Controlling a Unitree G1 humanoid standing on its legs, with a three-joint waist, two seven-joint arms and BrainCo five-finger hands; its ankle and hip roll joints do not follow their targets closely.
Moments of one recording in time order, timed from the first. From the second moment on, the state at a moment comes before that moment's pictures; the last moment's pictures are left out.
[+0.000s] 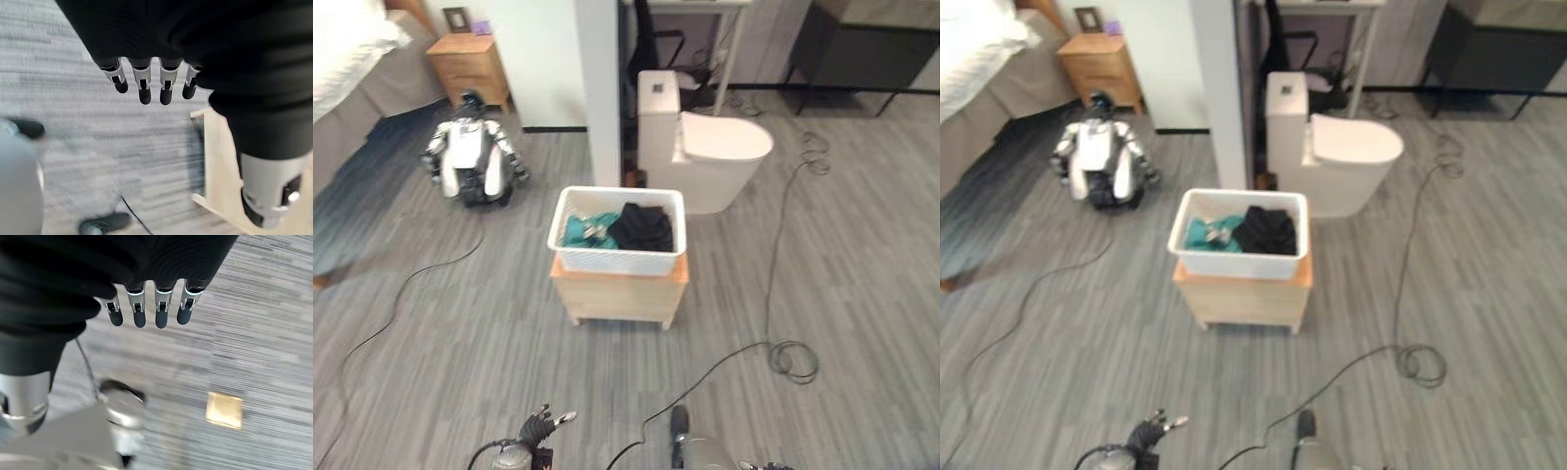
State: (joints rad) left arm -0.04 0.20 -0.16 1.15 -0.30 -0.14 -0.01; right arm -0.02 -0.30 0.21 1.38 0.08 -0.01 0.01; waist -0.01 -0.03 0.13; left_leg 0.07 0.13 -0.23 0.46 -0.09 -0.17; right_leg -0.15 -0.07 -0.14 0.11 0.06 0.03
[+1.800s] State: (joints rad) left arm -1.29 0.61 -0.66 1.28 -0.24 0.05 0.22; right arm -1.06 -0.50 0.62 1.04 0.61 0.08 -0.09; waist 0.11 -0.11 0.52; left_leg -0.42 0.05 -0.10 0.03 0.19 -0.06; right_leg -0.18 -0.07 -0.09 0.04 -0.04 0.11
